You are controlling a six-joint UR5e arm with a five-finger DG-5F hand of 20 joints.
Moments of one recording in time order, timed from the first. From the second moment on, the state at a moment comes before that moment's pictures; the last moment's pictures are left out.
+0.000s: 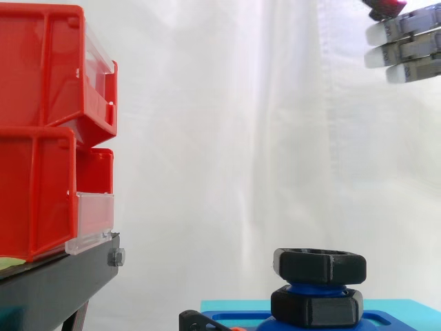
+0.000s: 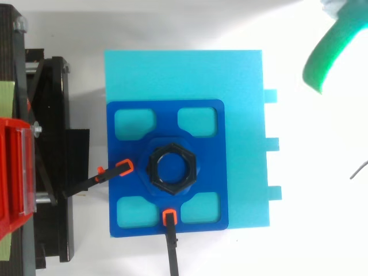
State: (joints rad) arm 0.07 -1.71 -1.60 -2.87 -1.42 -0.35
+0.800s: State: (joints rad) arm 0.16 -2.04 -1.36 -2.75 -1.44 -0.73
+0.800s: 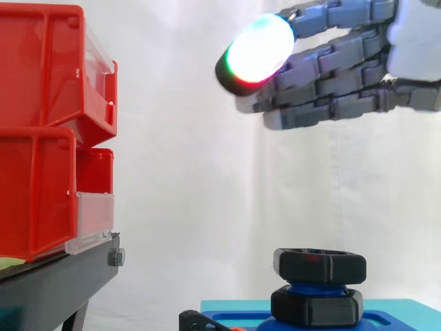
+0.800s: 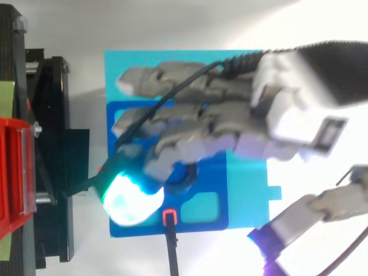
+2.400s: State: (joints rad) arm 0.19 -2.16 -1.36 -2.69 -1.57 -1.28
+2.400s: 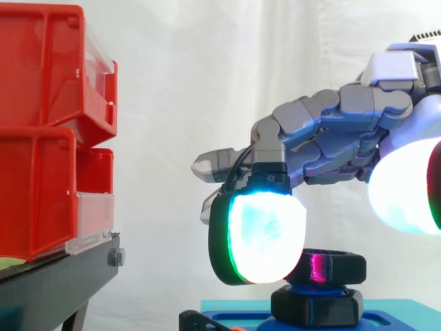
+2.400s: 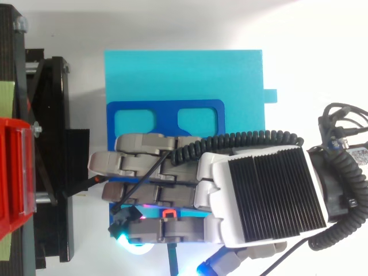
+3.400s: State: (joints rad) arm 0.12 -2.16 -1.36 -2.65 -1.69 -1.34
